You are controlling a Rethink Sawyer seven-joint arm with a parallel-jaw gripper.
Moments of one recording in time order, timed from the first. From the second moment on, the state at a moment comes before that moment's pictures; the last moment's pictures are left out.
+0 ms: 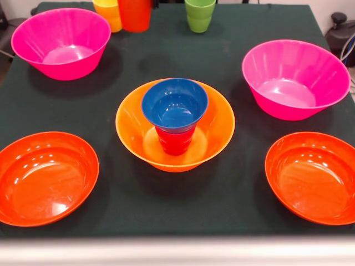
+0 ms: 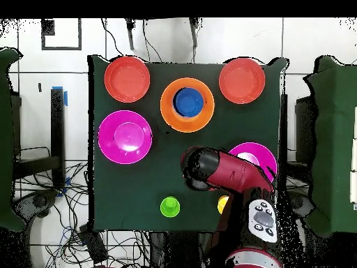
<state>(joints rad) -0.24 -0.60 -0.20 1.73 0.00 0.72 1.57</state>
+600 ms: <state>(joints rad) -0.24 -0.60 -0.20 1.58 0.00 0.80 1.57</state>
